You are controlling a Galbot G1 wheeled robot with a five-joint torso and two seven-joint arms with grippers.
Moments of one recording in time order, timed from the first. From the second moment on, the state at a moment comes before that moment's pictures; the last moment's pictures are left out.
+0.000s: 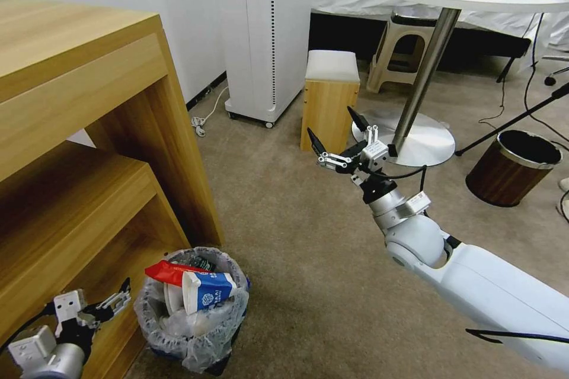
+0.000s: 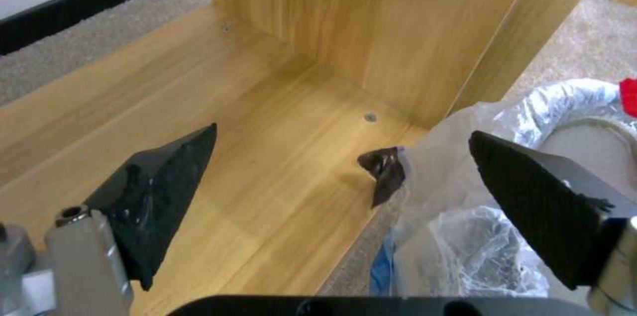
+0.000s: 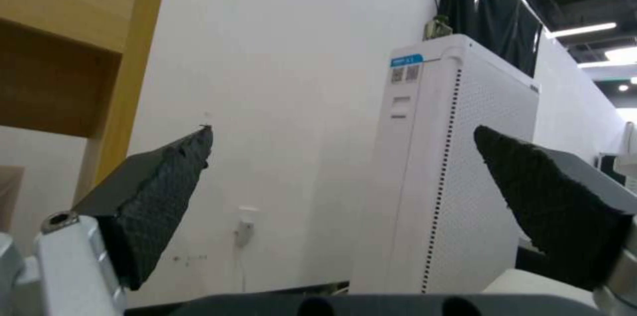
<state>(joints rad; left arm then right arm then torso) 1.89 -1.12 -0.85 -2.13 -0.74 0.25 -0.26 -0.60 0.74 -0.32 1.85 0.55 0.50 0.26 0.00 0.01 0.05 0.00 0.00</state>
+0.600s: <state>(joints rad) 1.93 -1.15 -0.80 -2.21 -0.71 0.26 -0.27 -0.60 0.74 -0.33 1.84 0.54 0.50 0.26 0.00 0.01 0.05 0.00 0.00</state>
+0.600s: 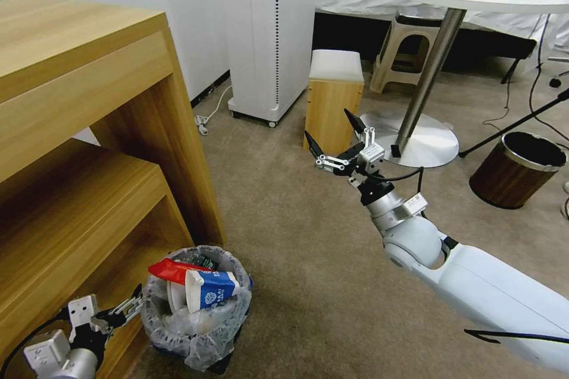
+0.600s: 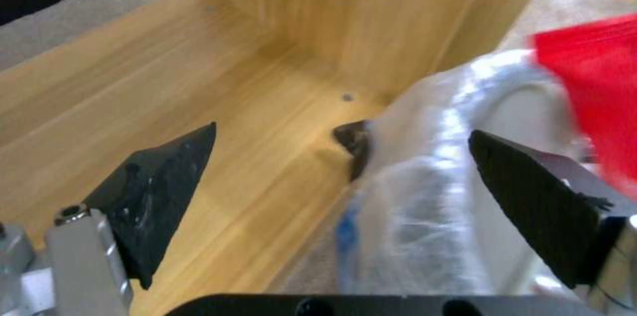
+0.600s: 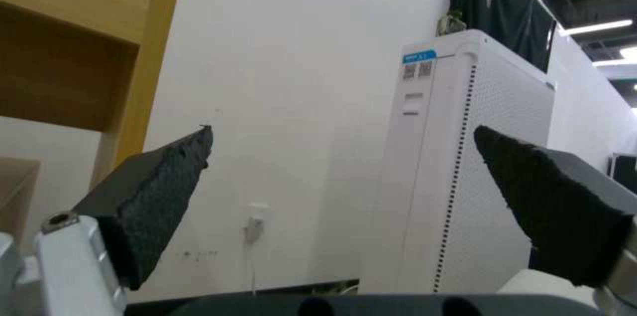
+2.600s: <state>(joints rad) 2.01 -1.35 -0.74 -2.42 -0.28 0.15 -0.14 -1.17 0.96 0.43 1.90 0.51 0.39 0.42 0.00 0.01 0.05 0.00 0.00</state>
